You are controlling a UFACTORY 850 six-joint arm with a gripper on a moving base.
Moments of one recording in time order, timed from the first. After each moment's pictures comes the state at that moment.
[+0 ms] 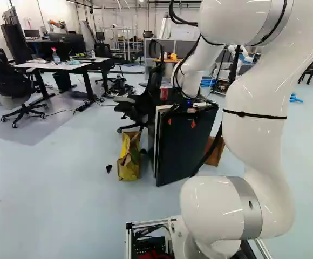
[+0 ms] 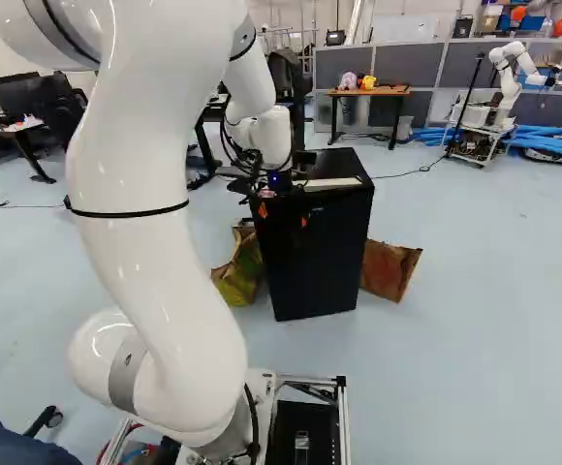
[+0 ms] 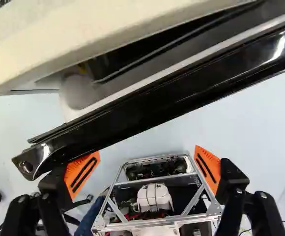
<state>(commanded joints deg) -9.1 -20.3 -59.0 4.5 -31.4 0.0</state>
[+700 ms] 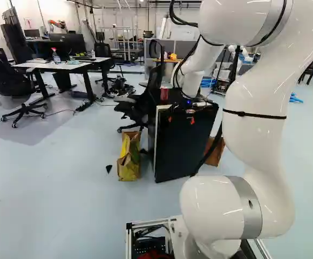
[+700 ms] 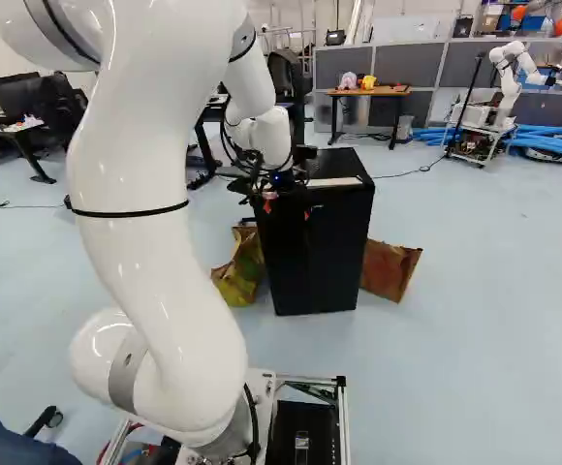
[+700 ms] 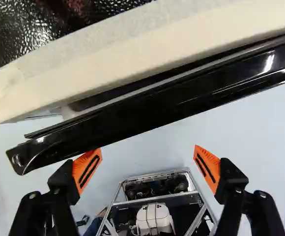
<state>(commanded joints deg) -9.1 -20.3 -59.0 4.5 -24.2 0.0</state>
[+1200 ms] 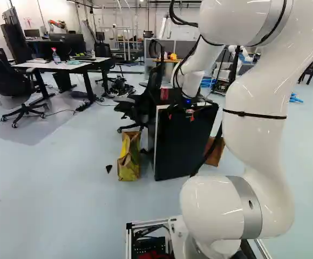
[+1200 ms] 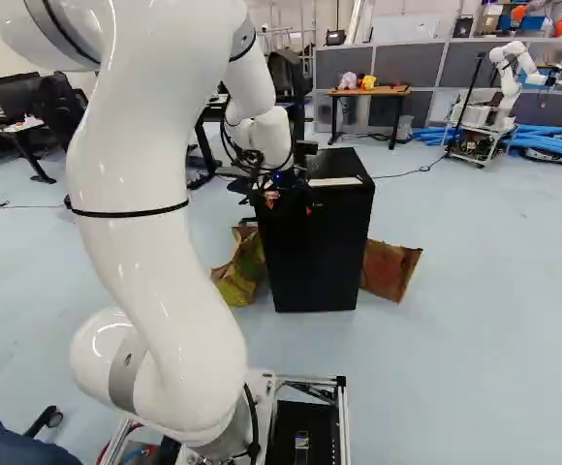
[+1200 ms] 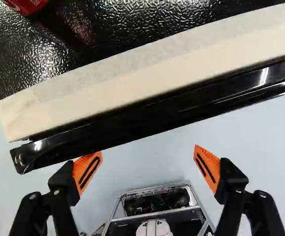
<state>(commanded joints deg) -9.1 -20.3 -59.0 4.5 -19.1 0.0</state>
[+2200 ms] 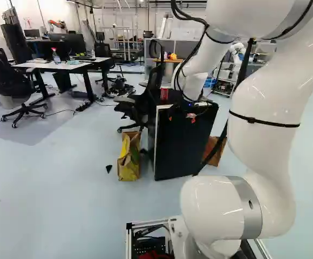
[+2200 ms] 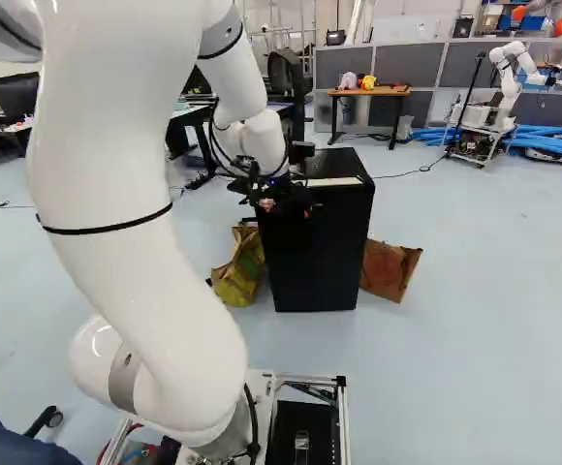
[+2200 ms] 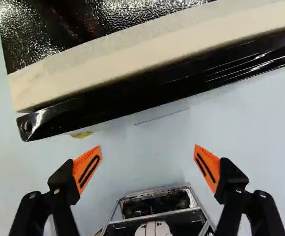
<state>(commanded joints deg) -8.8 -12.6 -49.4 4.5 -13.1 0.0</state>
